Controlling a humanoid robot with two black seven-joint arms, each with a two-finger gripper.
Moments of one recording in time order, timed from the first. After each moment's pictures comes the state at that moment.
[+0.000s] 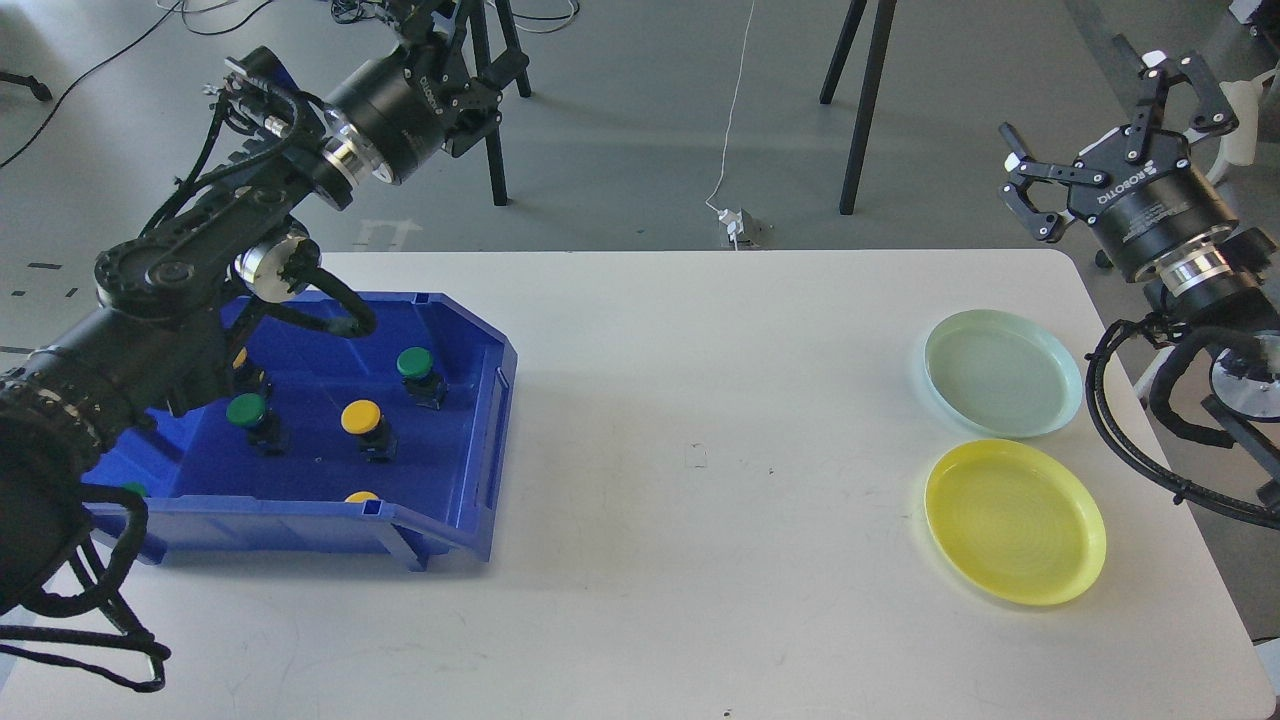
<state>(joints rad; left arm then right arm) -0.99 0.30 -0.60 -0.62 0.50 -0.48 -0.49 0.66 -0.61 0.75 1.00 0.12 0.49 0.29</state>
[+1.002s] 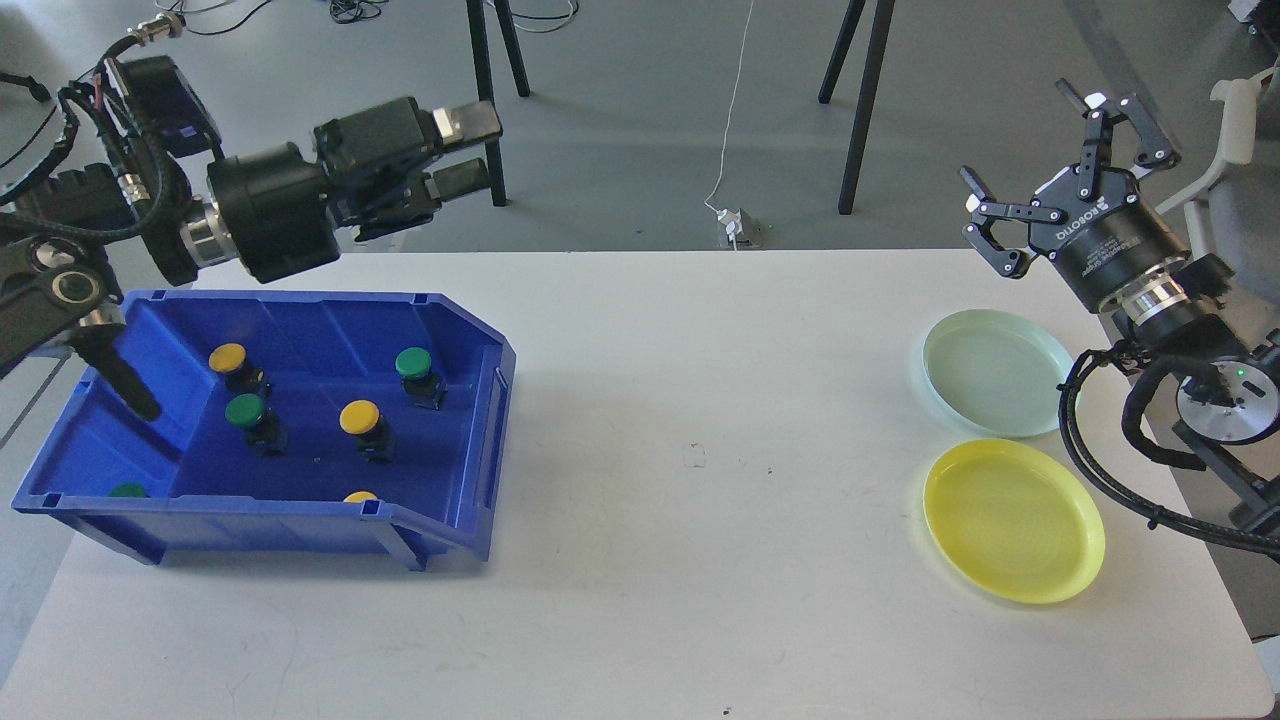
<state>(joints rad) -1.00 0.92 -0.41 -1.33 1.15 -0.49 -0.49 0.63 -0.59 0.74 0.98 0.10 0.49 0.29</state>
